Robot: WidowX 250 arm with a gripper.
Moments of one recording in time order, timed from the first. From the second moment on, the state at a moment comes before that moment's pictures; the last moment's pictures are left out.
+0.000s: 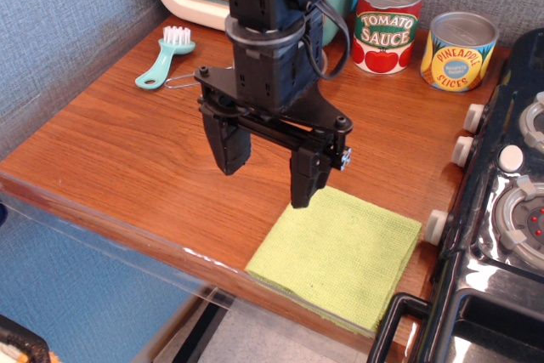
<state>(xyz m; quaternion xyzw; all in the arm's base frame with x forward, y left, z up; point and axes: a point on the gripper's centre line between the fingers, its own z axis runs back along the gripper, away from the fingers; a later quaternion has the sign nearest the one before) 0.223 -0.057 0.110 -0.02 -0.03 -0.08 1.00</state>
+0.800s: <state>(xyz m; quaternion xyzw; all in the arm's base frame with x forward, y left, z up) 0.280 -0.020 0.109 0.00 -0.03 0.00 1.00</state>
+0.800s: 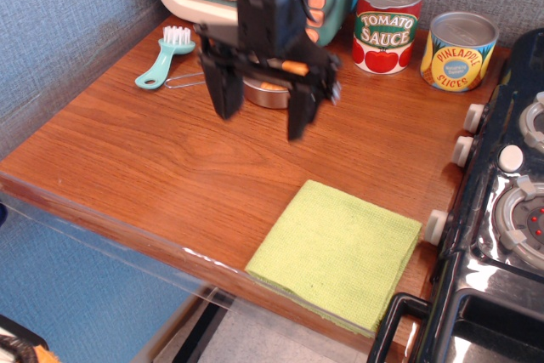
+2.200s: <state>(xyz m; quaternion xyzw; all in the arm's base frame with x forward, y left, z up) 0.438 0.020 0.022 0.03 -0.02 0.11 0.99</state>
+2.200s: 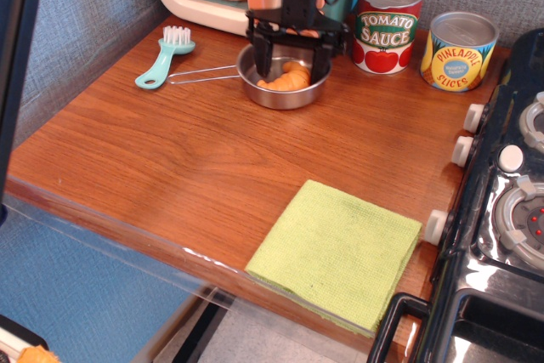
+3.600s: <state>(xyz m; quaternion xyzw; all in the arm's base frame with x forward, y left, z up) 0.429 0.003 0.105 0.01 -0.11 0.07 0.99</state>
